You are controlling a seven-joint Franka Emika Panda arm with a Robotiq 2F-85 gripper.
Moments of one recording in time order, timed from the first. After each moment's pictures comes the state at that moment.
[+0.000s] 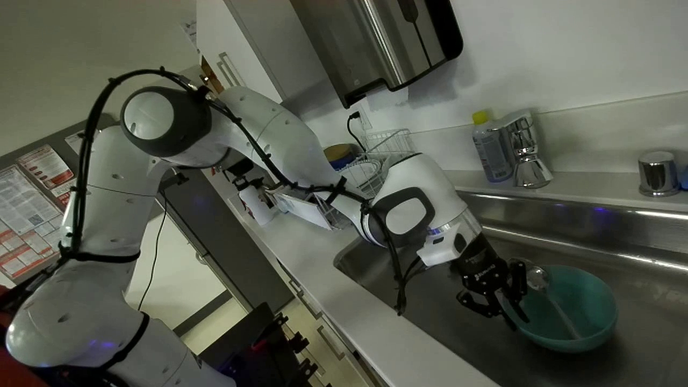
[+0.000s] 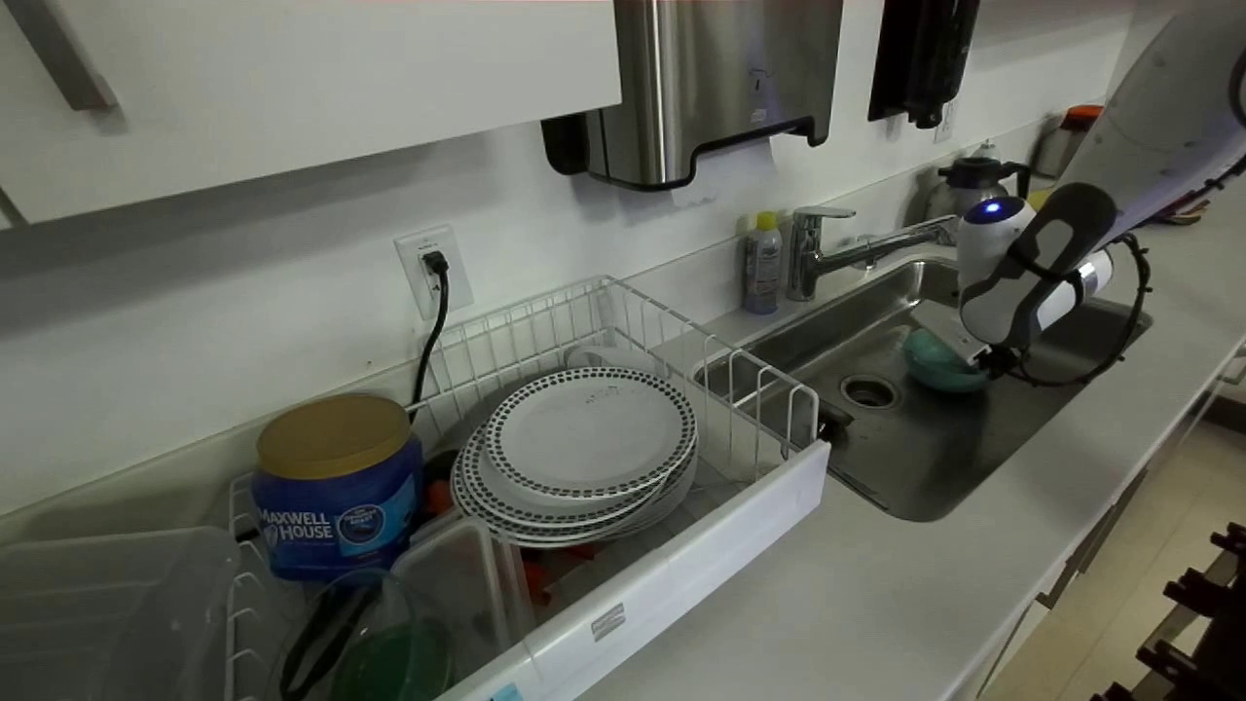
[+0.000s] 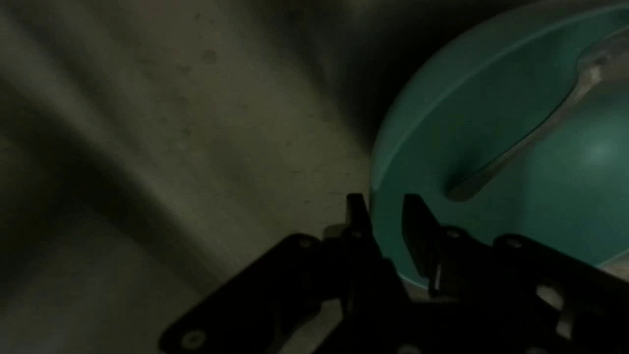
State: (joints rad) arm 0.00 0.85 -0.48 -1.93 -0.09 2.79 1.73
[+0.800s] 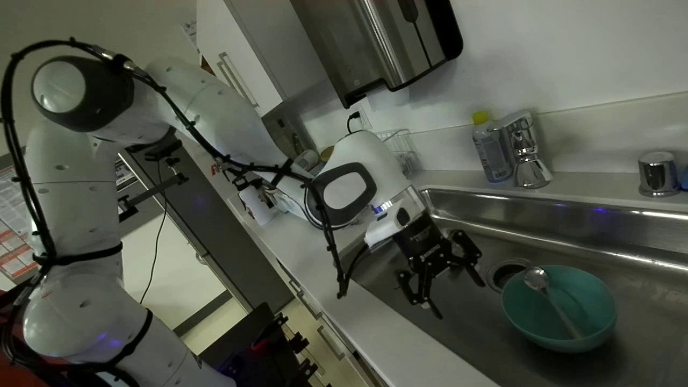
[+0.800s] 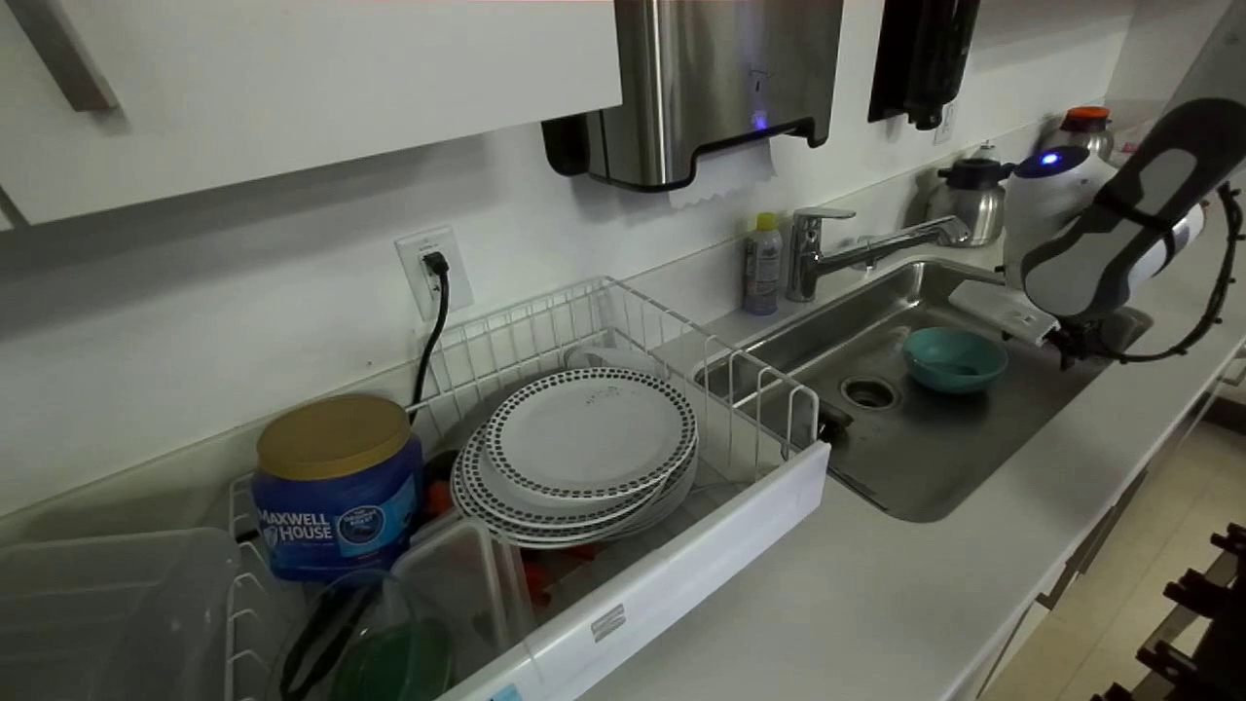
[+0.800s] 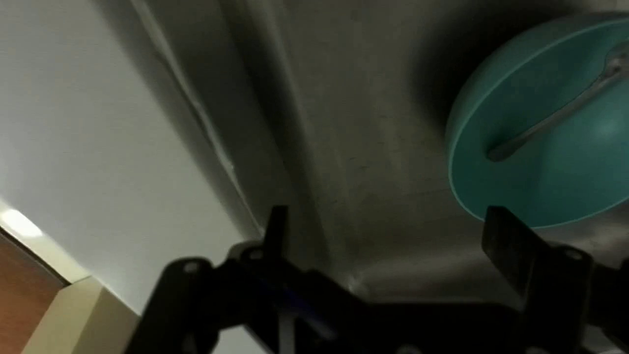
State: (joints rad) arm 0.20 0.53 -0.65 -2.26 -0.23 2.78 1.65
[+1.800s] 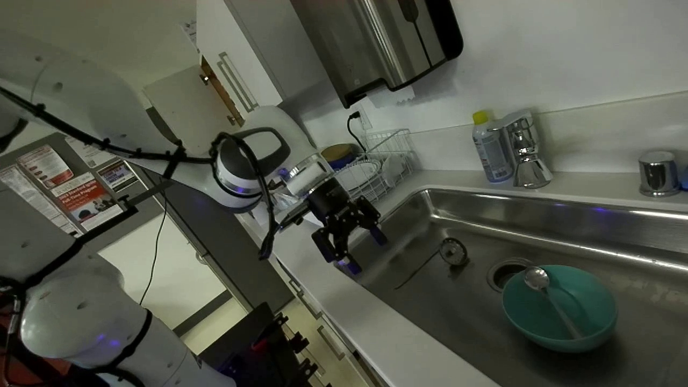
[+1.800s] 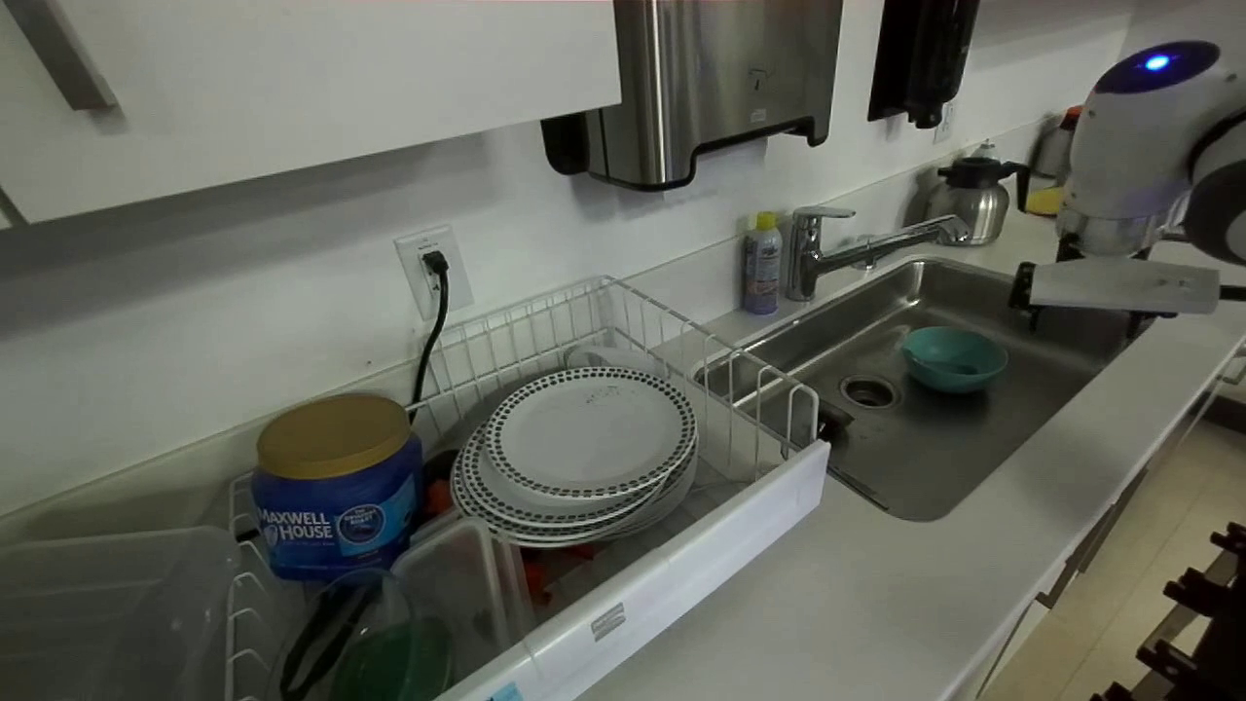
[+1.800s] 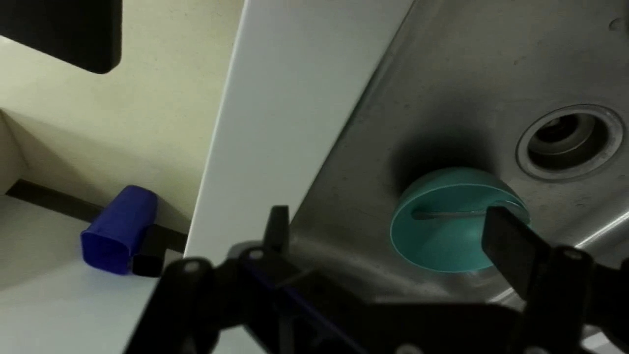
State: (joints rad) arm 0.12 -0.14 -0.40 -2.60 -0.76 2.47 1.48
